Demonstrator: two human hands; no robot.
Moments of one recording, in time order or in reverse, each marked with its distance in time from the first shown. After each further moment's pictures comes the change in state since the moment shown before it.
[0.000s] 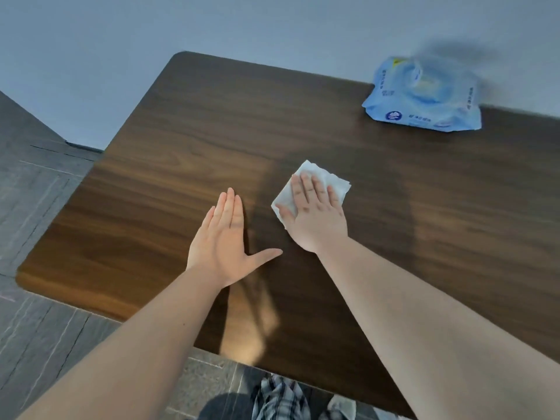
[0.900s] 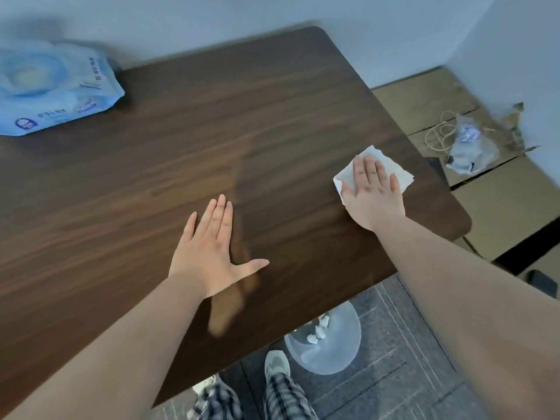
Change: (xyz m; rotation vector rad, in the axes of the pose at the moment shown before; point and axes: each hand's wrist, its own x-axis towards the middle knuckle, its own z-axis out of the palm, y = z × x) left_hand -0.038 0.397 0.076 0.260 -0.132 0.698; right_hand -0.331 0.455 -0.013 0.126 0.107 0.944
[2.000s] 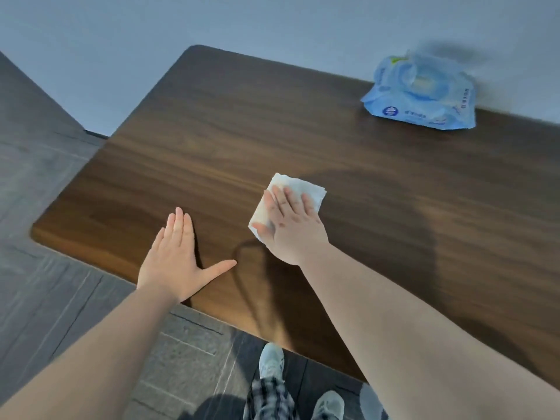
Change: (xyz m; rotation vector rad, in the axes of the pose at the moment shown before) left_hand -0.306 -0.302 0.071 -0.259 0.023 -0.919; right_hand -0.219 -0.493 0.097 -0.202 -0.181 -1.195
